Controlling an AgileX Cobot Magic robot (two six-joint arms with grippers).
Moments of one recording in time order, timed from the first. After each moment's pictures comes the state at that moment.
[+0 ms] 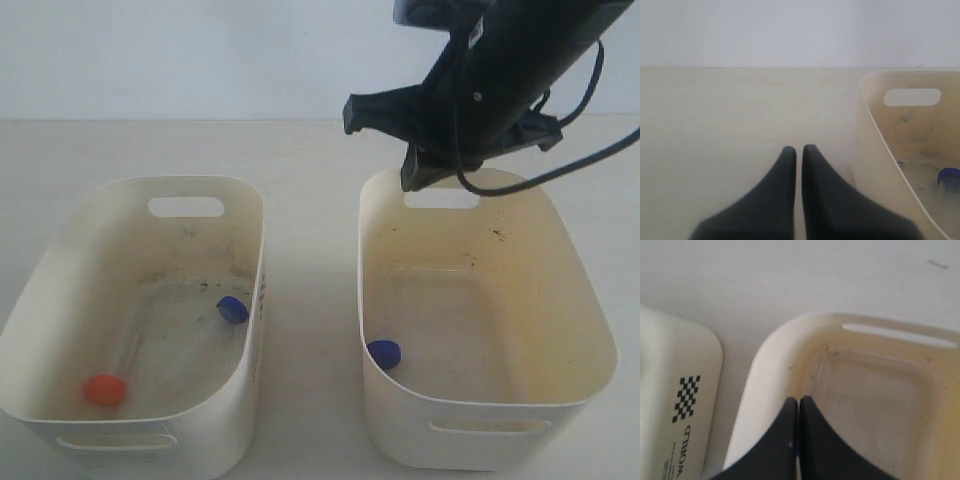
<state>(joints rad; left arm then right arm) -0.02 0.00 0.00 -0.05 0.29 0.02 0.54 1.61 -1.27 0.13 0.84 0.29</state>
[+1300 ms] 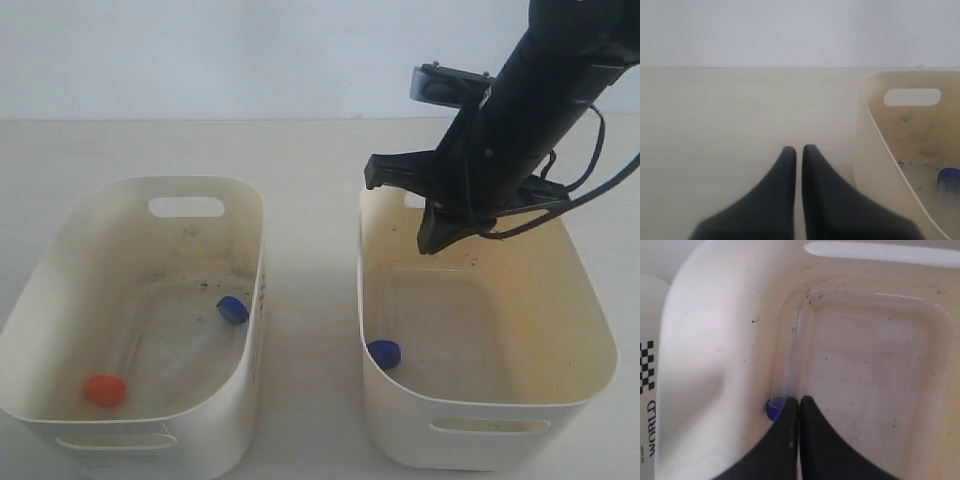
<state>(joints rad) -0.02 0.00 0.00 -0.05 0.29 0.02 0.46 1.69 -1.20 0.26 0.90 0.21</state>
